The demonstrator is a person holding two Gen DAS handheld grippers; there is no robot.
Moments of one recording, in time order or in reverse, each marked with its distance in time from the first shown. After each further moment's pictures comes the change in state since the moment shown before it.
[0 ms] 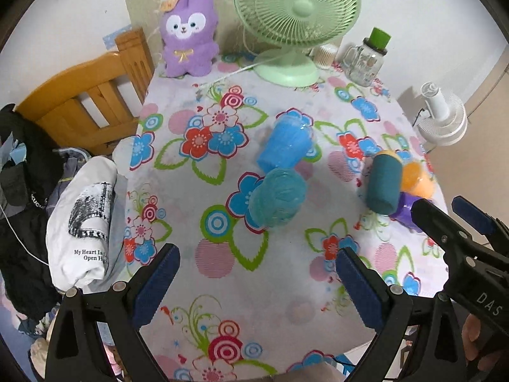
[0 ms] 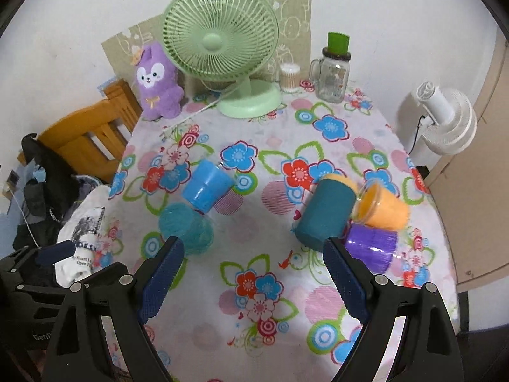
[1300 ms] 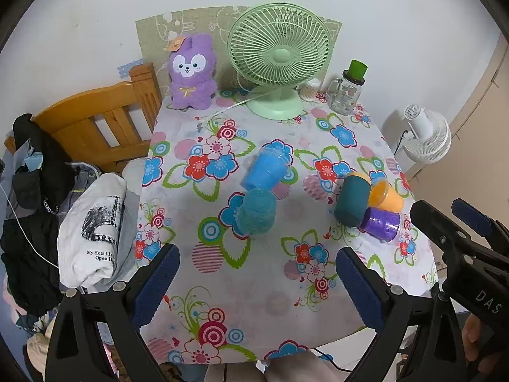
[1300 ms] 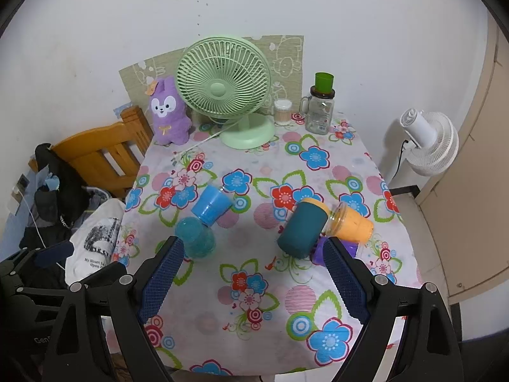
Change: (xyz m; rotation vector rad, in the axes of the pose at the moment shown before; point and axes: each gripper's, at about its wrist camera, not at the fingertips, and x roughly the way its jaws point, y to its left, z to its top) left arm -0.070 -0.028 -0.014 -0.019 -0.114 0.000; right arm -0.087 -0.014 0.002 -0.024 -0.095 -0.002
